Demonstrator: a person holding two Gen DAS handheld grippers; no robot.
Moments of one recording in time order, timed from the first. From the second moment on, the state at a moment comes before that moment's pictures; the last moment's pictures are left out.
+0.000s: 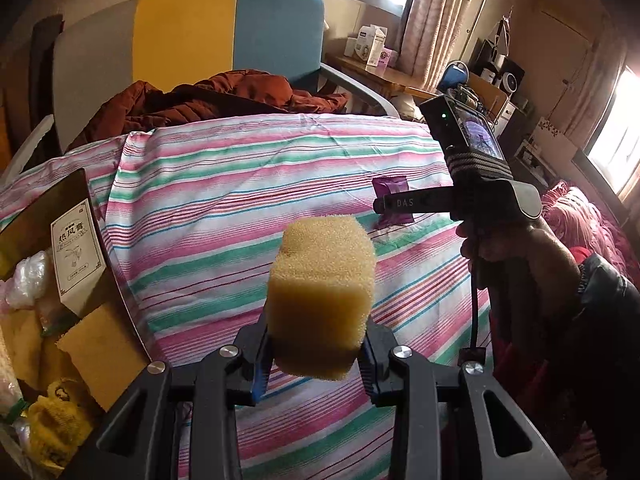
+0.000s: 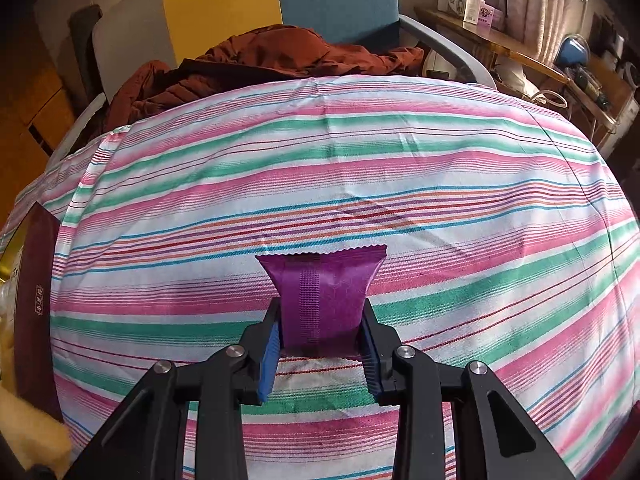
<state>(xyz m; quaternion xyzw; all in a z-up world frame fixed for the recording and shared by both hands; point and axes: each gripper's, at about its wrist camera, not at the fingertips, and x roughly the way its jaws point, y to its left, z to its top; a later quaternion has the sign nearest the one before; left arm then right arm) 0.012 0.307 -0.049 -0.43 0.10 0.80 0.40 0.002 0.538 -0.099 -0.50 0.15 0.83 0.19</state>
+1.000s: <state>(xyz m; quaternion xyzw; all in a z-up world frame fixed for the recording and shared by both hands) 0.010 0.331 -0.110 -0.49 0.13 0.76 0.40 0.000 0.543 -0.113 -0.52 0.20 0.82 0.15</state>
